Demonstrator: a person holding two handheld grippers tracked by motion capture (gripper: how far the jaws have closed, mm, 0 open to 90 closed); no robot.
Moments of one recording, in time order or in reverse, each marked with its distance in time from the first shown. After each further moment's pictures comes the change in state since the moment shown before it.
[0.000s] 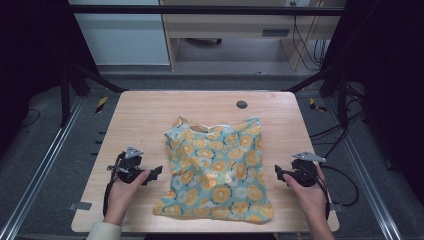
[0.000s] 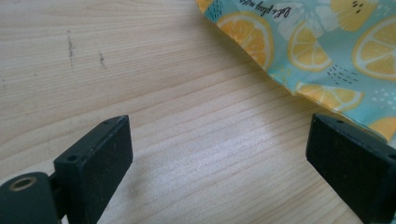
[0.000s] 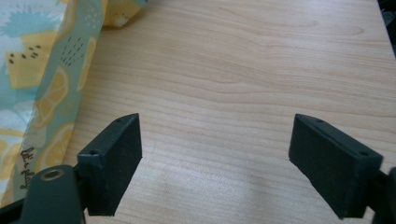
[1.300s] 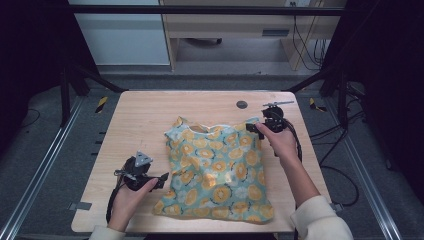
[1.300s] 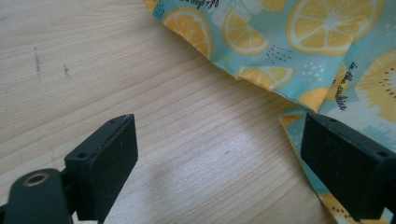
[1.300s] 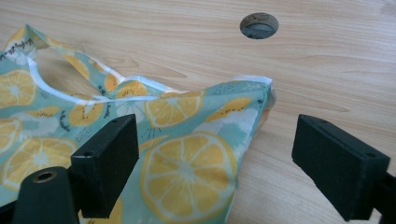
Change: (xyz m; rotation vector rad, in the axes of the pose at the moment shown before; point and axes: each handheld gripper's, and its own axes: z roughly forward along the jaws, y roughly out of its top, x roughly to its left) left arm -0.033 -0.002 -0.011 0.018 0.001 0.130; right arm 0.040 0.153 0.067 0.081 0.200 0.028
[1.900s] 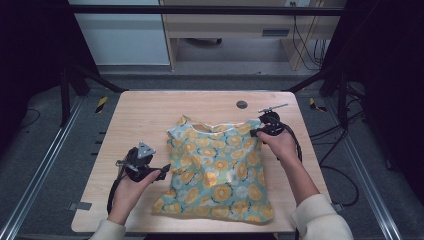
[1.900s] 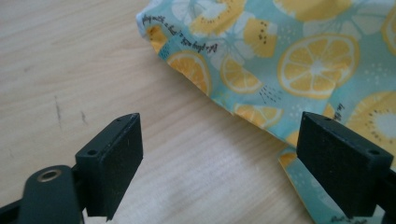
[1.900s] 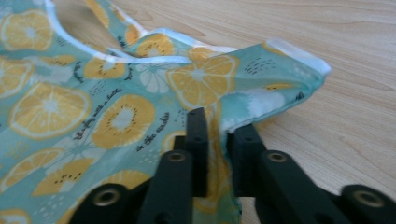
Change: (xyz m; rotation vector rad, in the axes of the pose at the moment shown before) left arm 0.004 0.038 -0.003 -0.012 0.009 0.067; right arm -0.001 -0.013 0.009 0.117 0.069 -0.101
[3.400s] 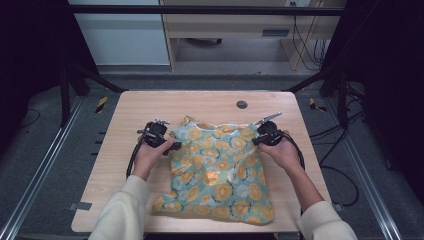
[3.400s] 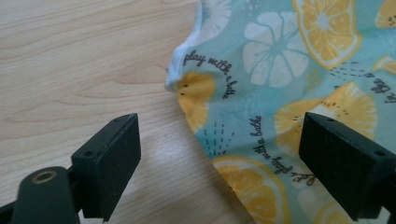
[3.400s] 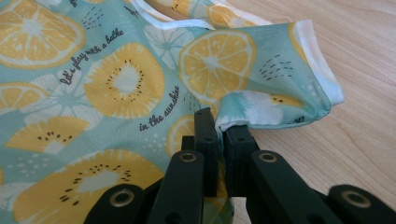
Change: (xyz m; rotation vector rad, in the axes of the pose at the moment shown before) left arm 0.039 0.049 0.102 0.163 -0.076 -0.166; right arm 0.002 -0.025 0.012 0.069 -0.048 -0.193
